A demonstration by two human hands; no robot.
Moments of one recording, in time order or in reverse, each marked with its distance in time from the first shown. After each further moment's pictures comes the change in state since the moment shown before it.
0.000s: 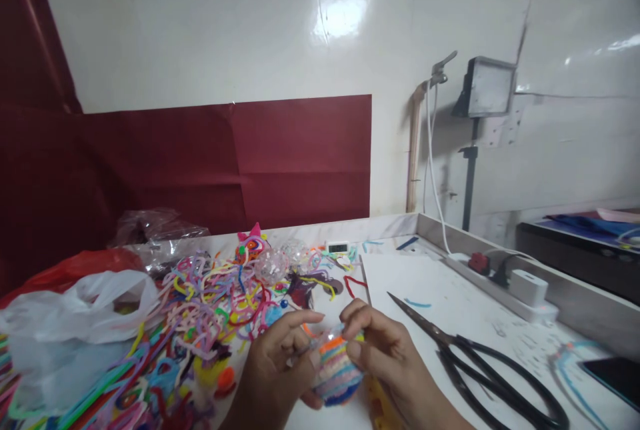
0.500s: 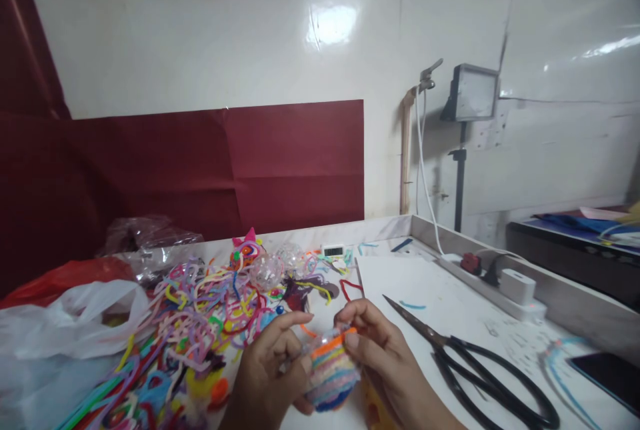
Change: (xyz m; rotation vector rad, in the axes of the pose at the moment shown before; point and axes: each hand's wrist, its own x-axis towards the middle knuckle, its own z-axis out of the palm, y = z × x) left_hand 0.002 0.001 0.000 0.003 0.048 0.016; right_hand 0.003 0.011 0.002 0.219 0.021 0.080
